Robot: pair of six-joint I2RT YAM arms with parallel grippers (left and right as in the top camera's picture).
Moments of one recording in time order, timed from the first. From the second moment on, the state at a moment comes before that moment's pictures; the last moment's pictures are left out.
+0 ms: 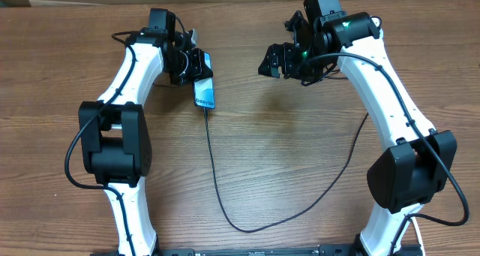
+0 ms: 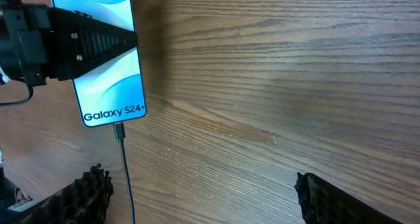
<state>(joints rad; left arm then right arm) -0.10 2.20 1.77 -0.84 0.52 -0.26 0.28 1.98 1.89 -1.15 -0.43 0.26</state>
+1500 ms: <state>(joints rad) -0.12 2.32 1.77 -0.84 0.46 -0.32 0.28 1.98 1.89 -1.15 -0.41 0.26</state>
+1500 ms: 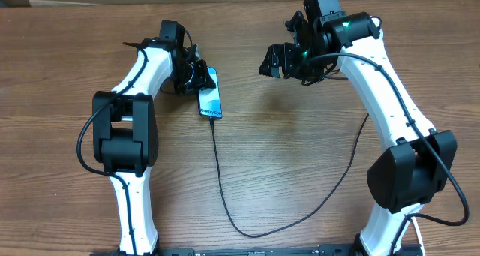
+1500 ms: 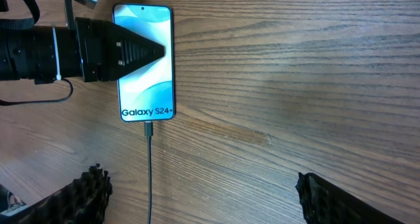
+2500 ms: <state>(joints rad) -0.12 2.31 1.79 -0.90 0.36 -0.32 0.28 1.98 1.89 -1.15 -0.41 0.26</state>
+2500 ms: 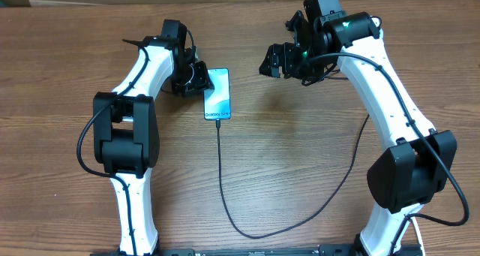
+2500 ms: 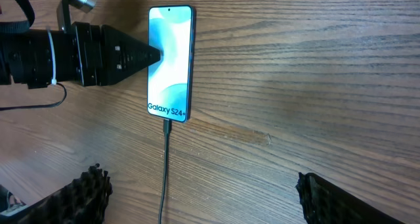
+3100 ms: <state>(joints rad) -0.12 2.31 2.22 -1.27 0.09 -0.32 0.28 1.97 1.89 -1.15 -0.41 0.26</state>
